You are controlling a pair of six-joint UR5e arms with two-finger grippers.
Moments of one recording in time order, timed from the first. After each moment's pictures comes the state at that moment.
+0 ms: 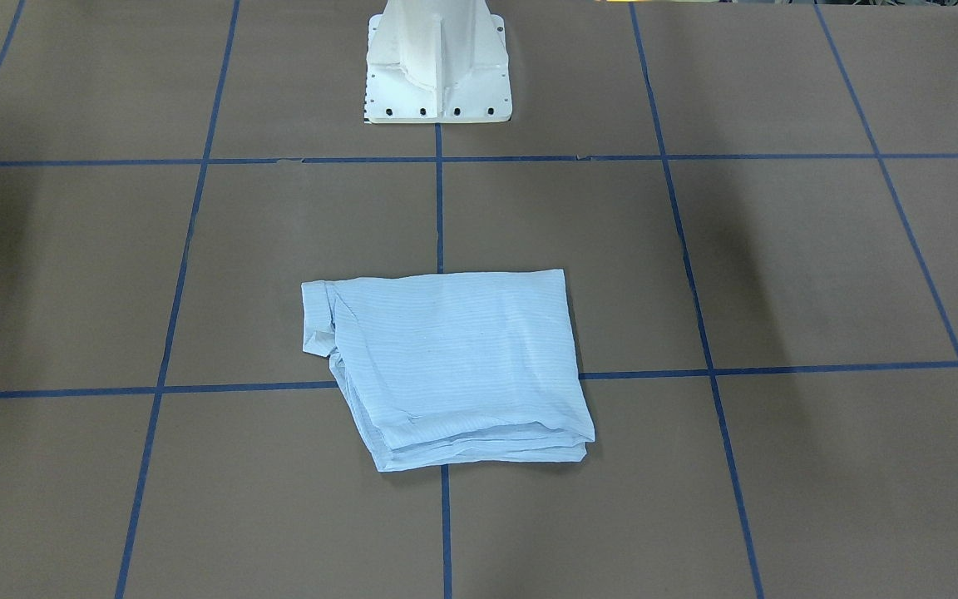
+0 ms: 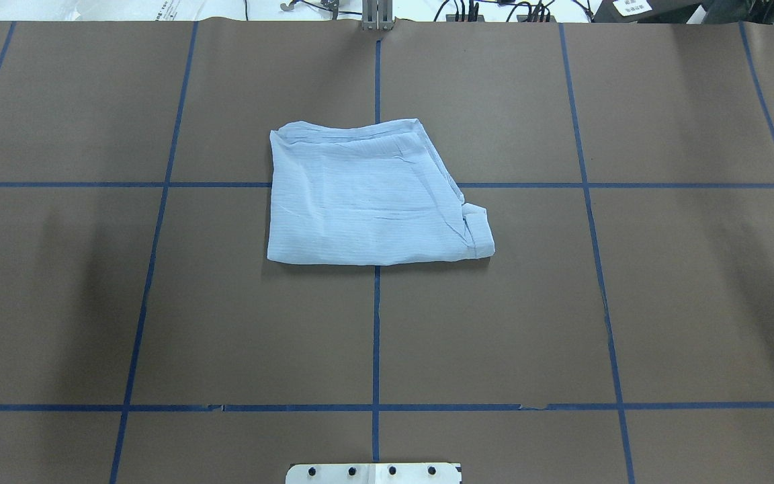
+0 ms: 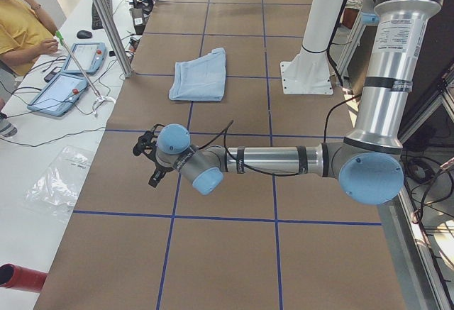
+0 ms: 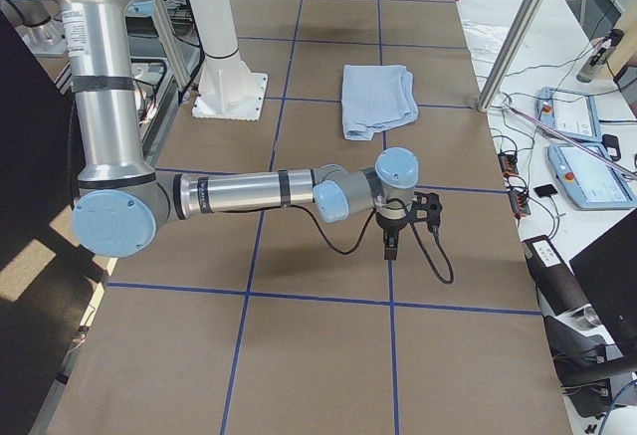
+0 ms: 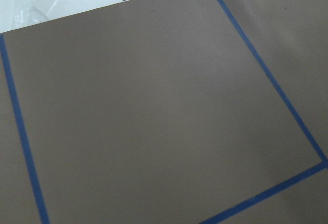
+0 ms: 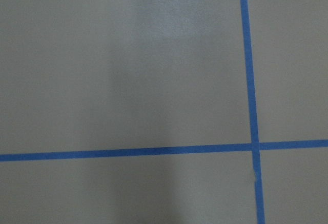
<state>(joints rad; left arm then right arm) -1.44 -1.70 -1.37 -2.35 -2.39 -0.22 1.41 -1.51 1.60 -1.33 2.33 0.41</state>
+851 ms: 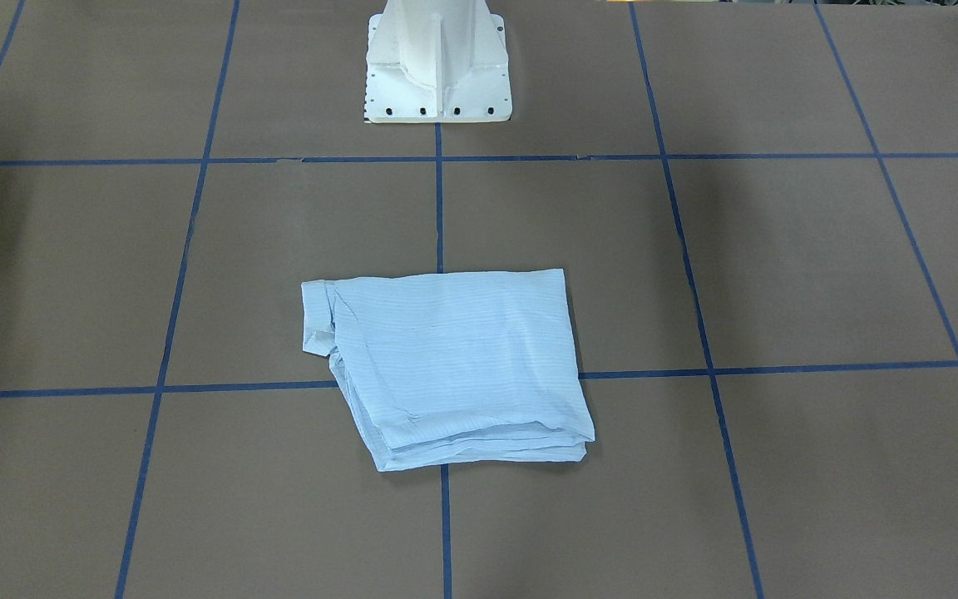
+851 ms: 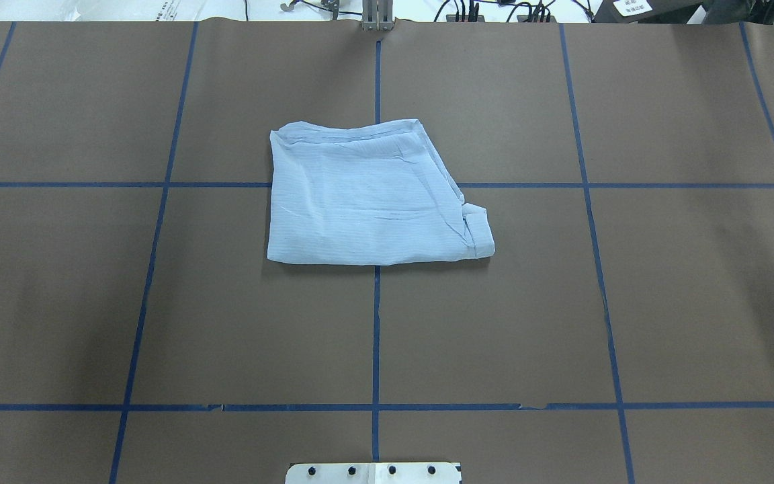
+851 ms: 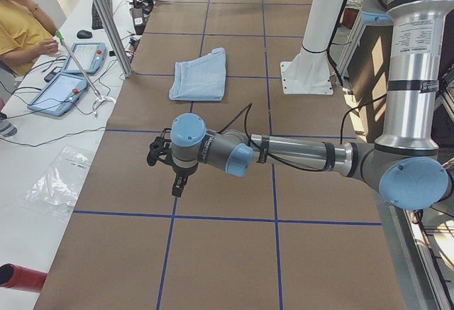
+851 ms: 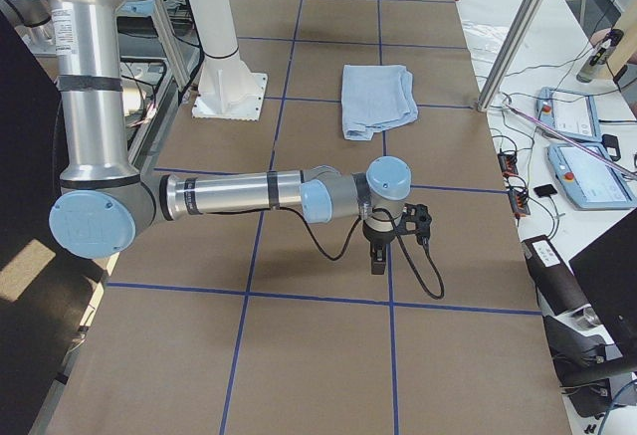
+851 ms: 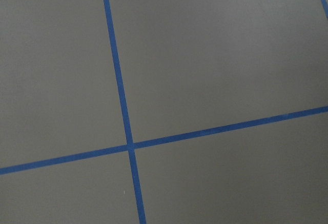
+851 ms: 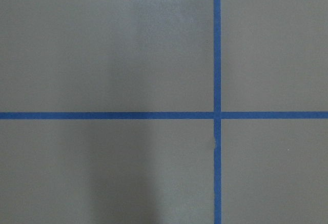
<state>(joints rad) -1.52 -1.54 -1.69 -1.85 -2.40 -0.11 1.46 -1.54 1.65 -1.51 2.32 0.20</state>
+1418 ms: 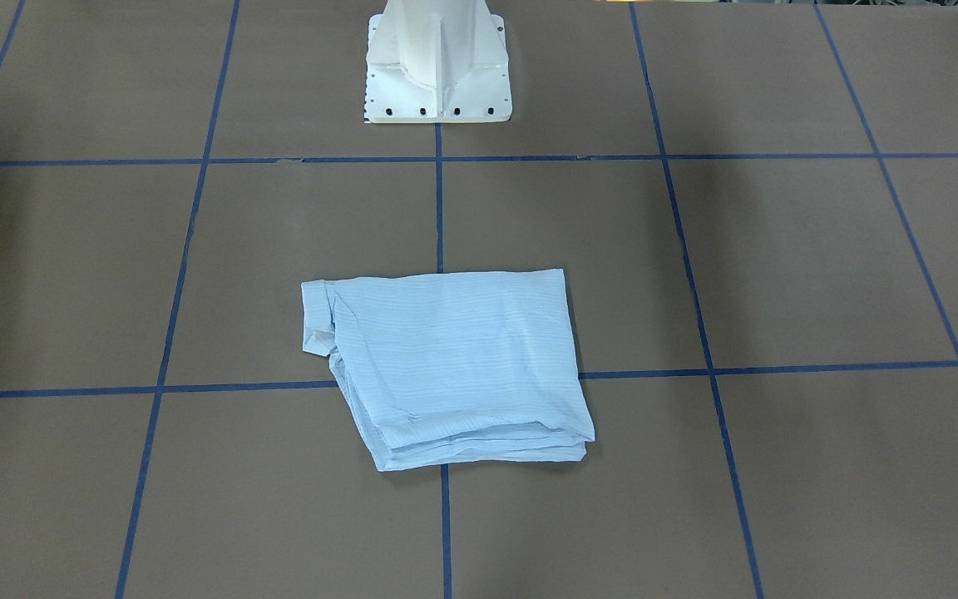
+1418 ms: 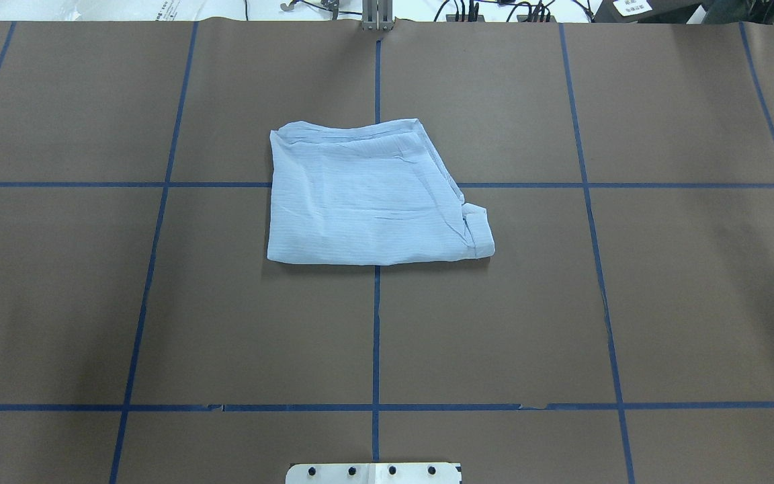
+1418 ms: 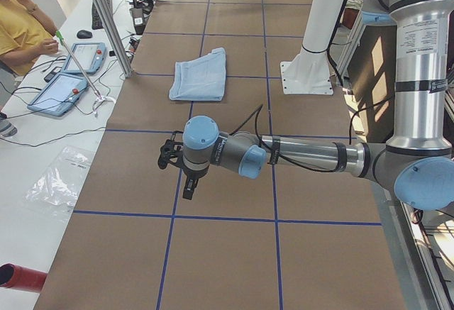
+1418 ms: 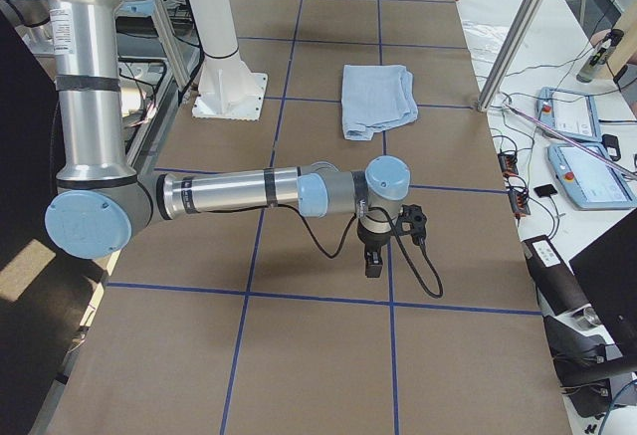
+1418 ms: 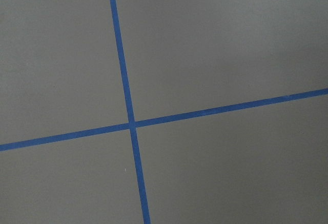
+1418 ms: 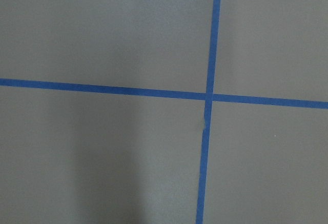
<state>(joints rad) -1.52 -1.47 -1.75 -1.85 -2.40 -0.11 1.46 -1.55 1.68 -1.59 2.31 0.09</state>
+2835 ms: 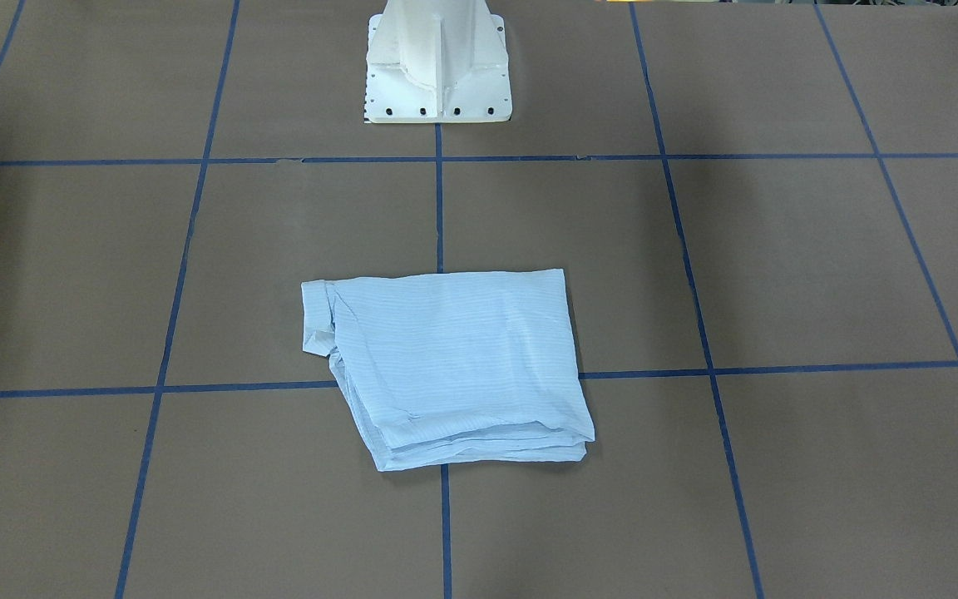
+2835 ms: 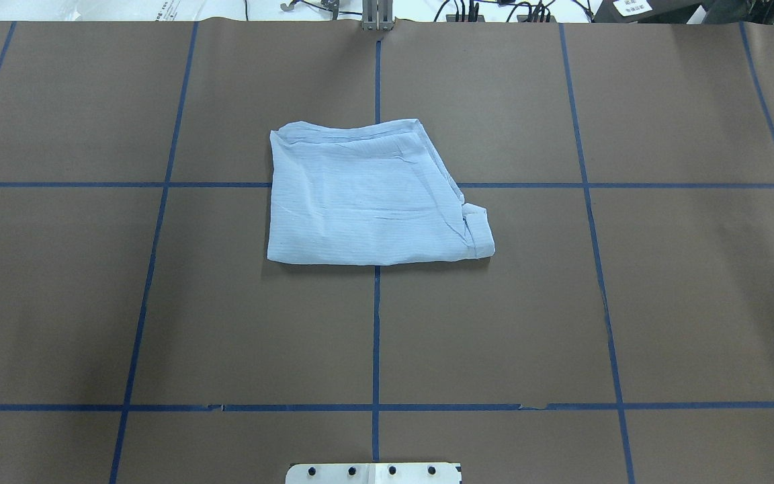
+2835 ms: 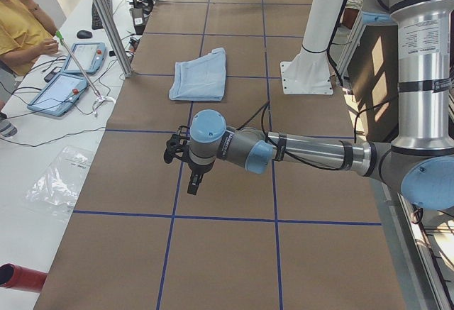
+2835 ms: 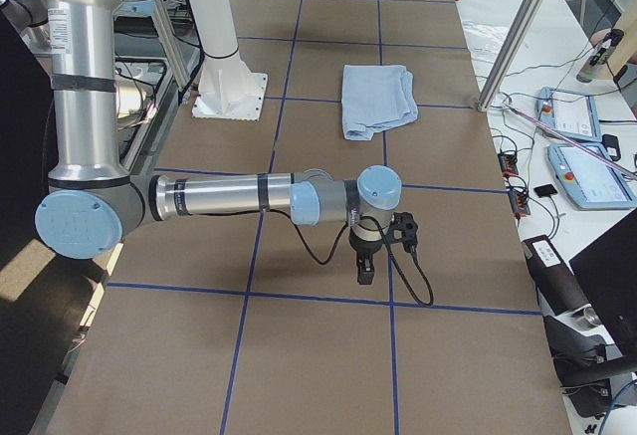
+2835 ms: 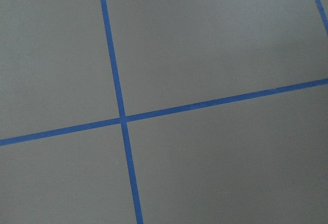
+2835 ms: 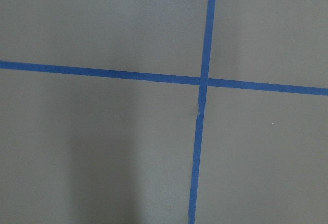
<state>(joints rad) -1.51 -1.45 -1.79 -1.84 -2.39 -0.12 1.45 -1.59 1.67 -1.56 2.31 0.08</state>
